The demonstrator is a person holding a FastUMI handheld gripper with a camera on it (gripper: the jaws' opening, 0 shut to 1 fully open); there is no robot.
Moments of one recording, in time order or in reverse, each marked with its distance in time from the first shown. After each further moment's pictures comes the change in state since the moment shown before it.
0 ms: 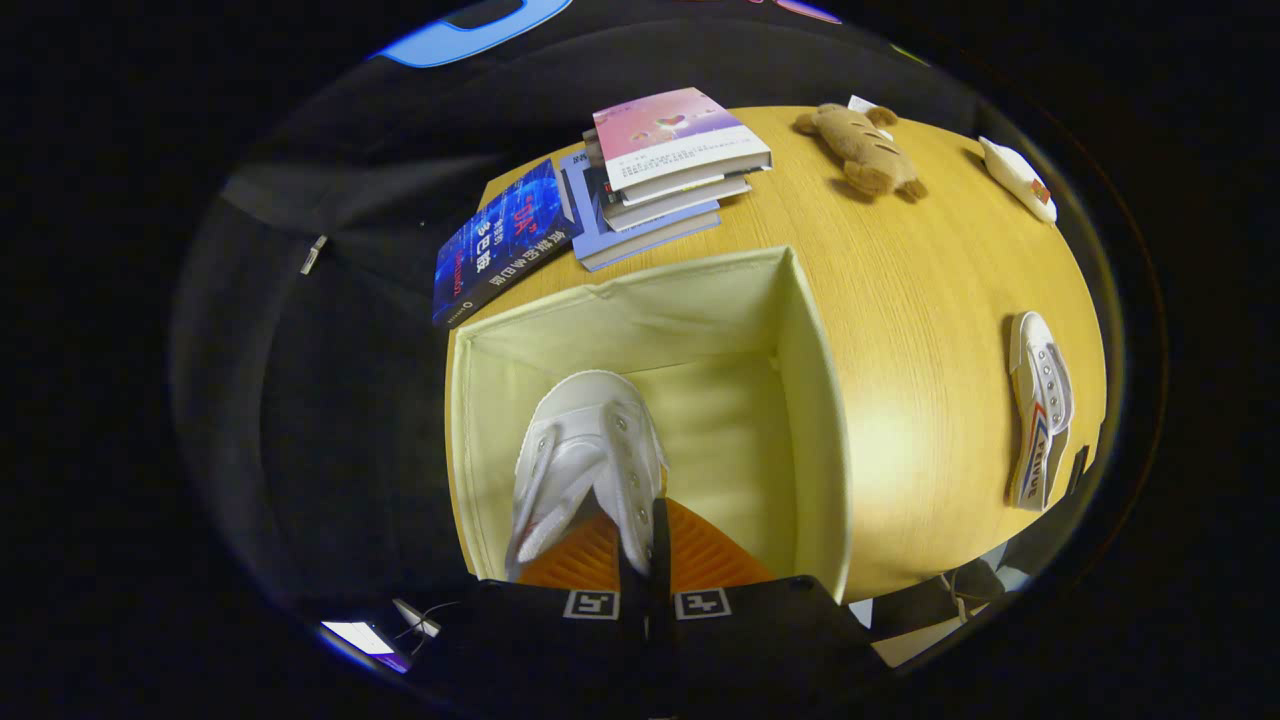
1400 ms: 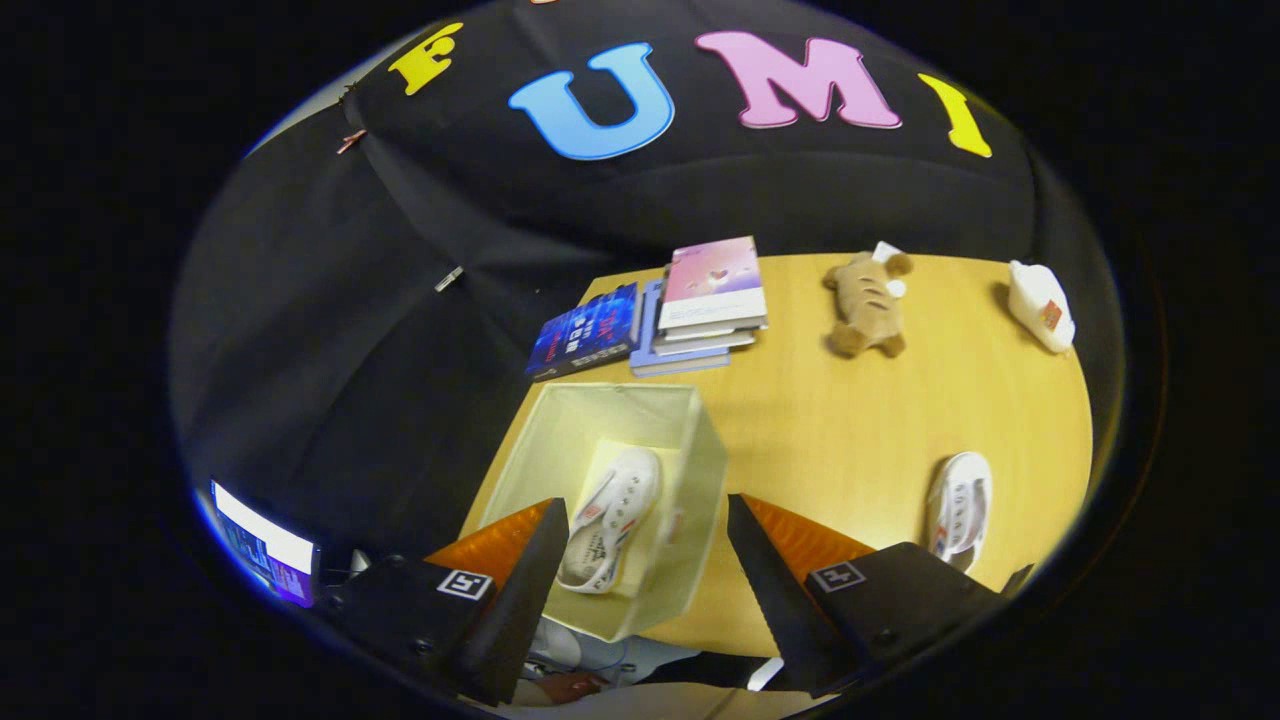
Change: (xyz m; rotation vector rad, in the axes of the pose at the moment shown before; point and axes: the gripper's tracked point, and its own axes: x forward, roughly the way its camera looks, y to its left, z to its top) arm -0.164 -0.111 0.044 -0.327 -0.430 0.185
